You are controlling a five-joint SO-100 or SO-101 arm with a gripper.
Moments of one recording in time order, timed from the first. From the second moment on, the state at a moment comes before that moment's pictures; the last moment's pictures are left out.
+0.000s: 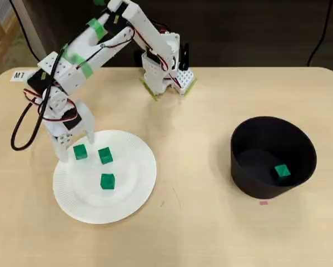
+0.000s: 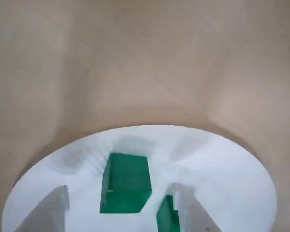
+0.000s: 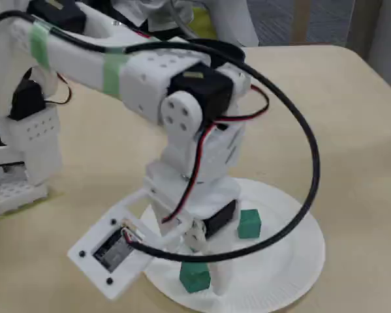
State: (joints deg) arm 41.2 60.0 63.6 94.7 2.3
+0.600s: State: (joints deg) arm 40.4 57.6 63.5 87.9 0.5
